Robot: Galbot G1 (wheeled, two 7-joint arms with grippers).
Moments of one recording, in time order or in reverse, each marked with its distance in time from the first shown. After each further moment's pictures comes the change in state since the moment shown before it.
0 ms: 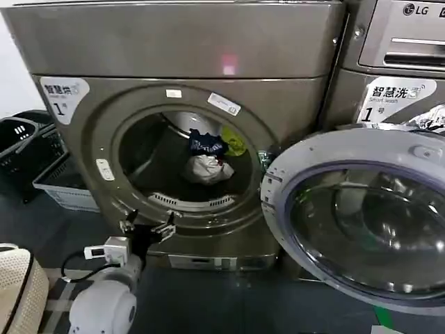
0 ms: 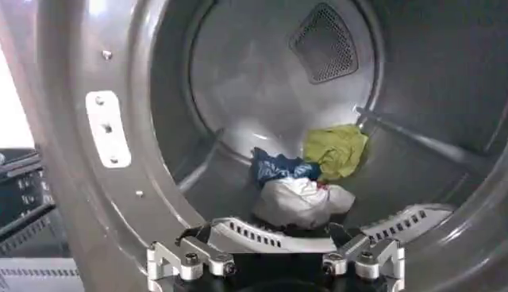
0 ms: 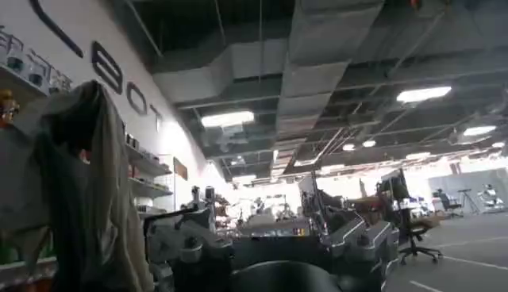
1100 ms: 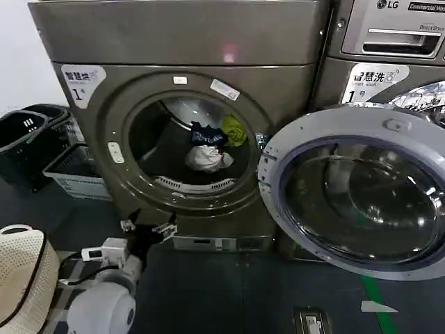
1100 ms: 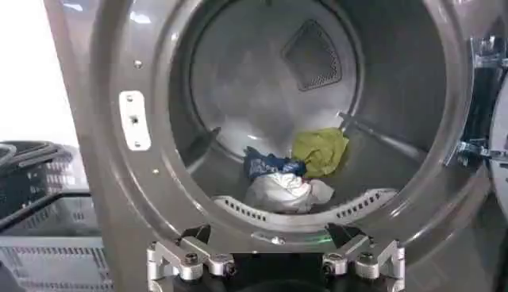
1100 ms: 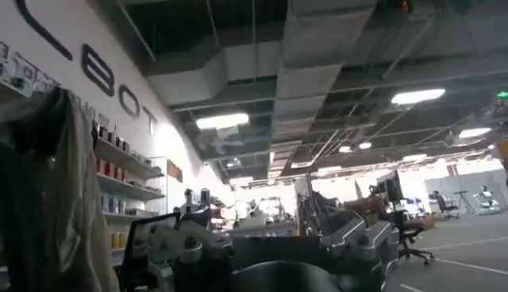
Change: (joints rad) left arm -0.001 0.009 -0.003 -0.024 -0.009 0.000 -0.003; right arm -0.006 -0.015 0.005 0.006 0.001 -0.001 0.001
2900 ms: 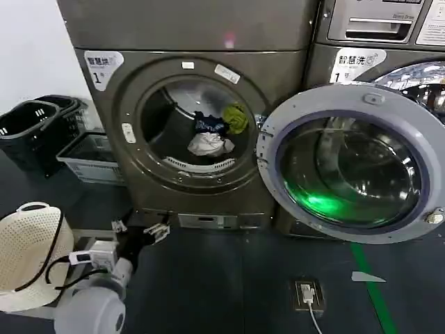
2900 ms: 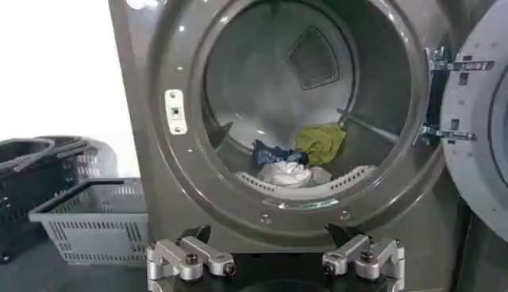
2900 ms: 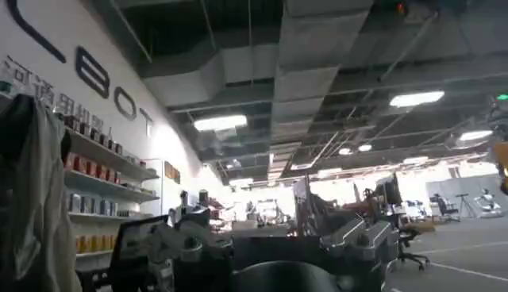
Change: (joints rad) left arm 0.036 0.008 -0.029 -0.043 -0.045 0.000 -0.005; right arm -0.003 -0.004 0.012 -0.006 0.003 0.002 0.001
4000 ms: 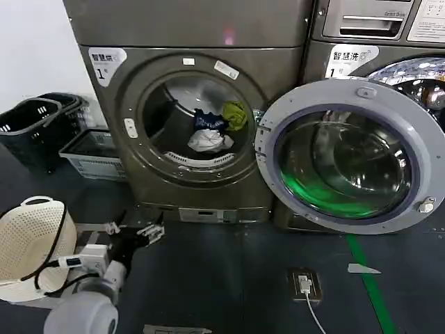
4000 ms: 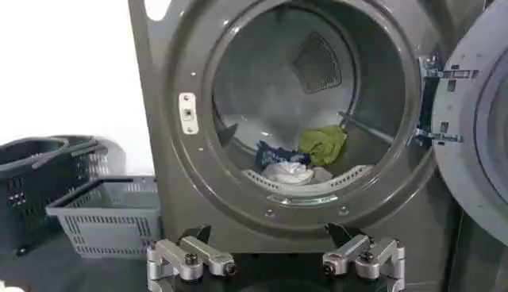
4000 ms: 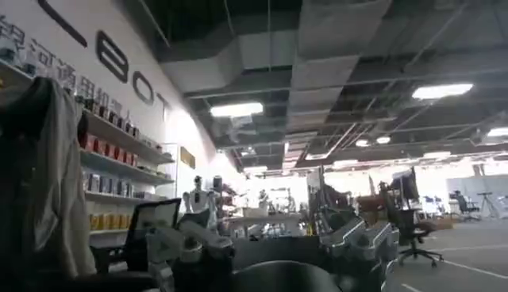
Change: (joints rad) left arm 0.017 0.027 -0.021 -0.031 -0.014 0.000 0.004; right arm 0.004 0.002 -0.002 0.012 -0.004 -0.010 -0.012
